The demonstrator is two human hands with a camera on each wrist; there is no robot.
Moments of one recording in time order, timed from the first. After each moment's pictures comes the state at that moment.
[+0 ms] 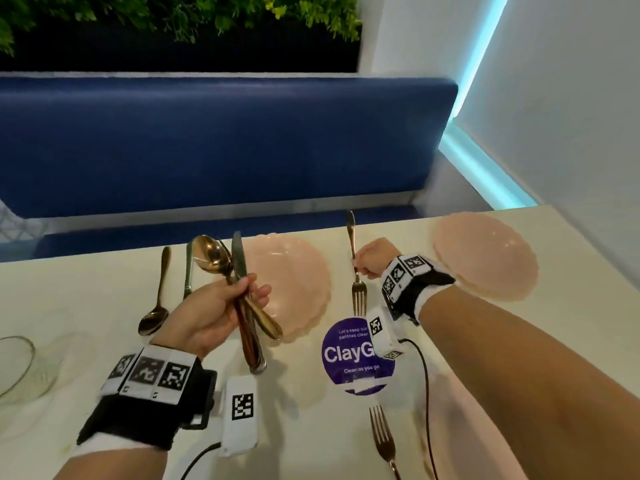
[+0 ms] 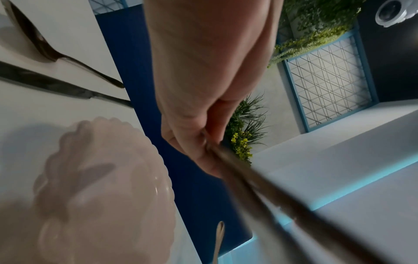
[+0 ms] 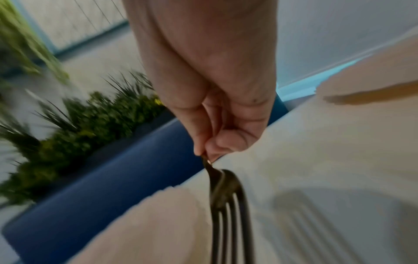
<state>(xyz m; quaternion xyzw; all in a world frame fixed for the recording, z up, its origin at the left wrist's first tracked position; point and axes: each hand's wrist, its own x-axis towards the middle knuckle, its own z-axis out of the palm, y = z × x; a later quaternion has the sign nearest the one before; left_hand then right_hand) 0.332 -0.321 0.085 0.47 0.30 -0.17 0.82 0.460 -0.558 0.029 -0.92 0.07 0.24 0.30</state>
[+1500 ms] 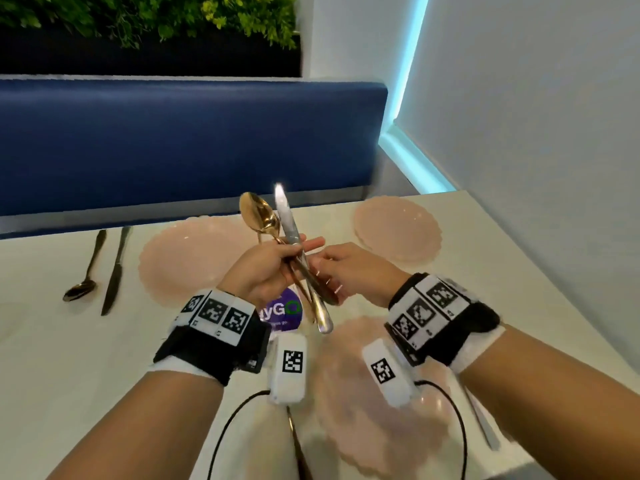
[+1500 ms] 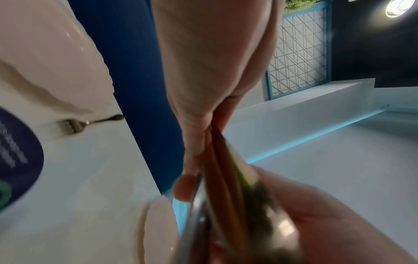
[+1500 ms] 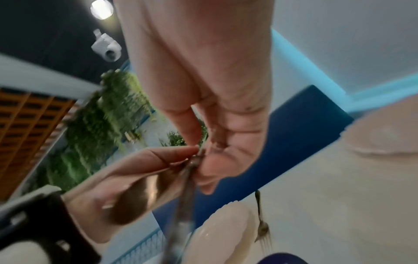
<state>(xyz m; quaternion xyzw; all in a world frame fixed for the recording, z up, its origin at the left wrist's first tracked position) 0.303 -0.523 0.109 0.47 0.13 -0.24 0.84 0.297 -0.669 0.128 -0.85 -0.07 0.26 0.46</state>
